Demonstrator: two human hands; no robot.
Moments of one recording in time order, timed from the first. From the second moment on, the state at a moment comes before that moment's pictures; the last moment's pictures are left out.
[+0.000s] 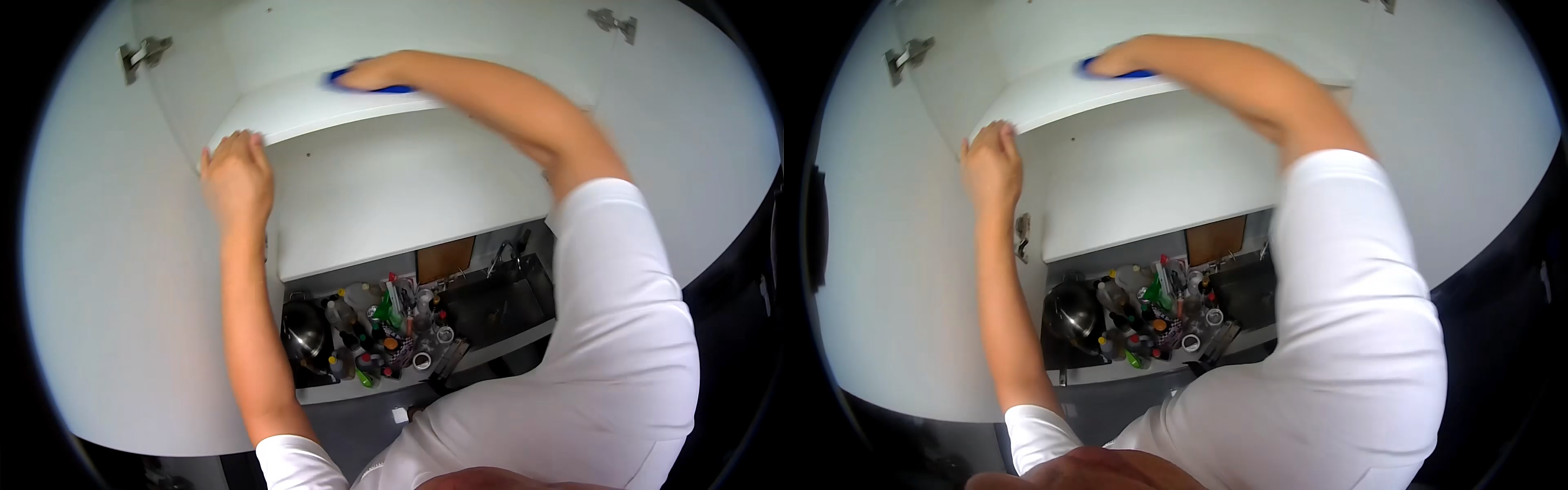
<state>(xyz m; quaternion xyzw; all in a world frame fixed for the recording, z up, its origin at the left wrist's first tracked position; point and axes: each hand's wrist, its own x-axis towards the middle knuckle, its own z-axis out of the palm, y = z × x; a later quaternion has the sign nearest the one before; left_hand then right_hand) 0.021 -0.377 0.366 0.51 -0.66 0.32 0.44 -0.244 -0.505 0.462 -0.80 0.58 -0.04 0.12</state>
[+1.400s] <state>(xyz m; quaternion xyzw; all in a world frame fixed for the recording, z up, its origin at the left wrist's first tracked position) 0.024 -0.359 0.380 0.55 -0.72 0.23 0.37 -0.207 -0.513 0.472 -0.88 0.47 -0.03 0.08</state>
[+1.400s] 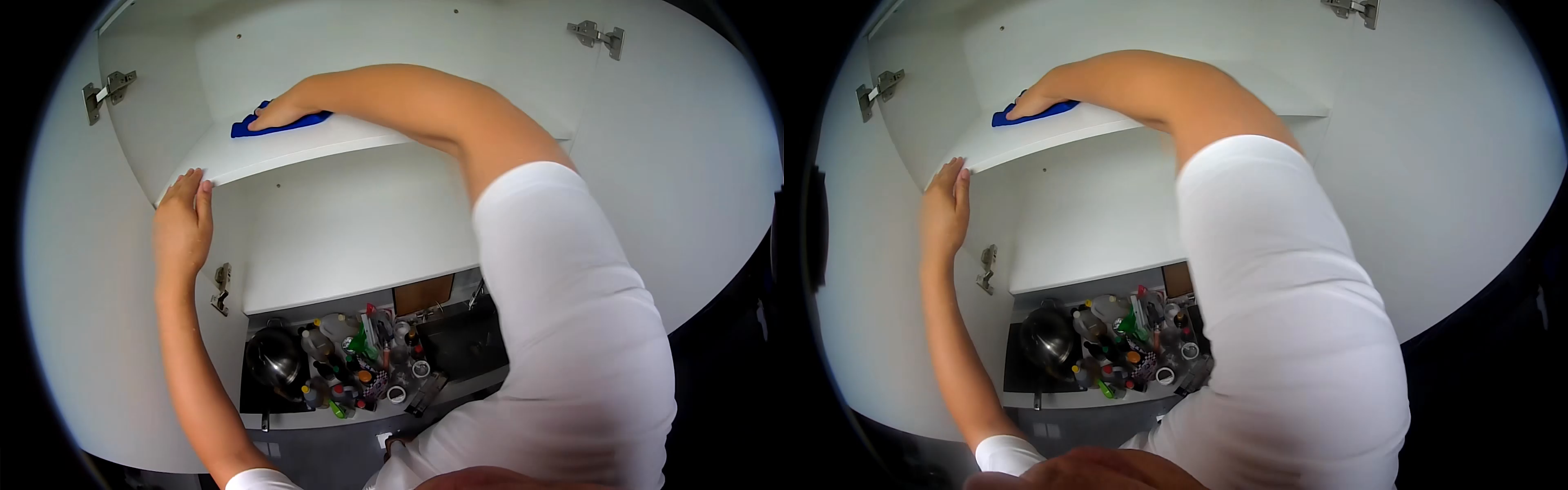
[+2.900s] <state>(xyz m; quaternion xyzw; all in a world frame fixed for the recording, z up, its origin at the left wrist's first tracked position) 0.025 -0.365 0.381 0.57 -0.70 0.19 0.39 -0.211 -0.428 0.458 -0.92 0.39 -0.05 0.05</state>
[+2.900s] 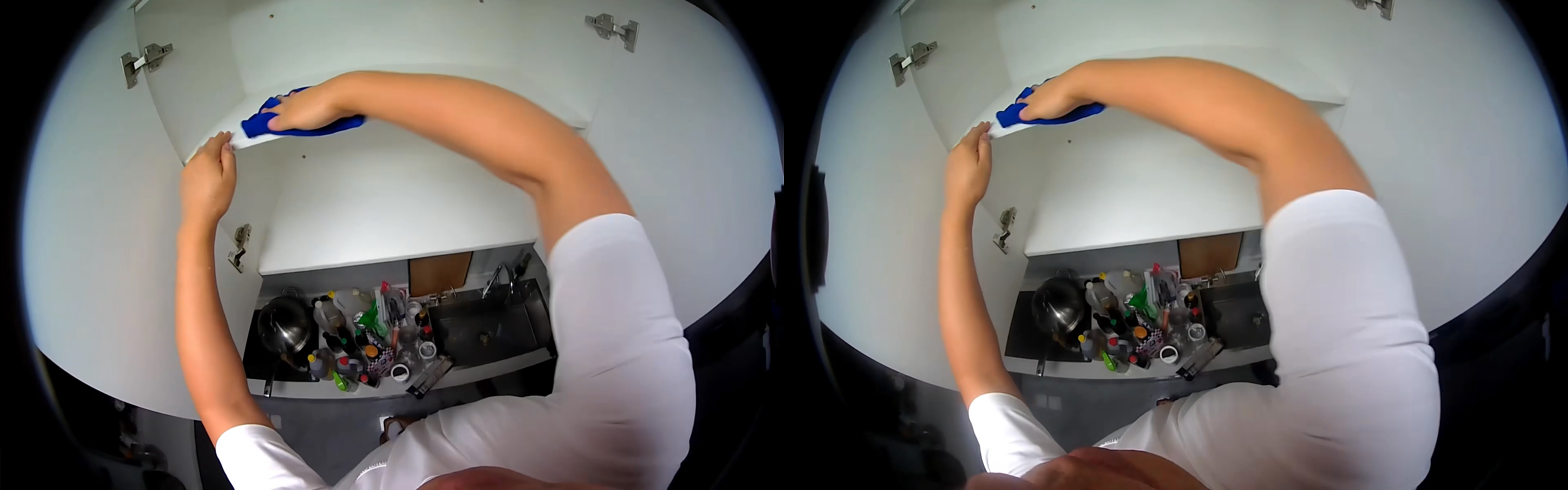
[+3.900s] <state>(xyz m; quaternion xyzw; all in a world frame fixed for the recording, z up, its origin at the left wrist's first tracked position) 0.041 -0.364 0.376 0.51 -0.72 0.25 0.41 -0.228 -0.444 0.469 -0.82 0.56 -0.05 0.12</state>
